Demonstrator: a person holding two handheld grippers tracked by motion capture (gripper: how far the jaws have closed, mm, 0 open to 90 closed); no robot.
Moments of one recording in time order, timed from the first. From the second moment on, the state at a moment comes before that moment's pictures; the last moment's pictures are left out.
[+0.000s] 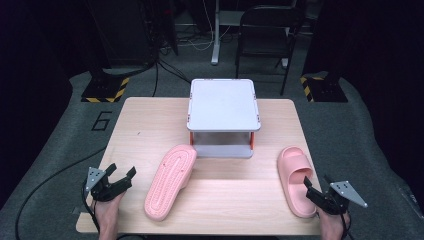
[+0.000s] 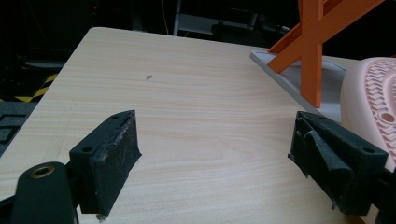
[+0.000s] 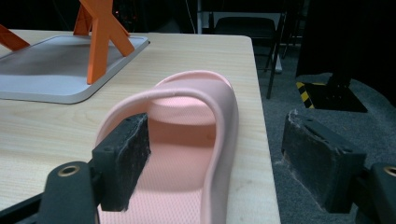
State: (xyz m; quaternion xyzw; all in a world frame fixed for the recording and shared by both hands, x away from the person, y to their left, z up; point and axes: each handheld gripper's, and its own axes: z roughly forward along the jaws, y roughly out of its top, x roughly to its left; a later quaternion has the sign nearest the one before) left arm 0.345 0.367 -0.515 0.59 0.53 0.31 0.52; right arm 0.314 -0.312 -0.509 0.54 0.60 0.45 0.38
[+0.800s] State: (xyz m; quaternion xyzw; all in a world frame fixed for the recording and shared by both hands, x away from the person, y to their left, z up) left arm 0.341 0.371 -0.515 0.58 0.54 0.31 0.53; right arm 0.318 -0.300 -0.508 0.52 0.62 0.46 0.38
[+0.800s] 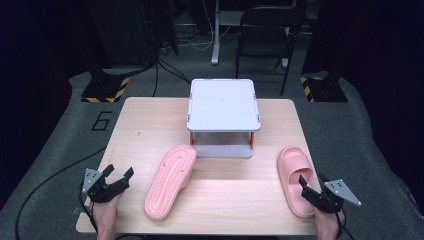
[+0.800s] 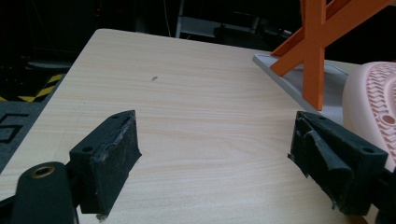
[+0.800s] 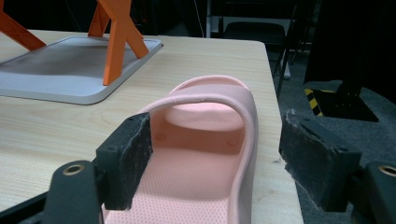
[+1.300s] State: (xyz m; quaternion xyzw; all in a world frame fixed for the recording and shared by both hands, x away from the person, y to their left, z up) left arm 0.342 0.369 -0.516 0.59 0.53 0.31 0.53; right arm 0.320 -0.302 -0.510 0.52 0.62 0.45 0.38
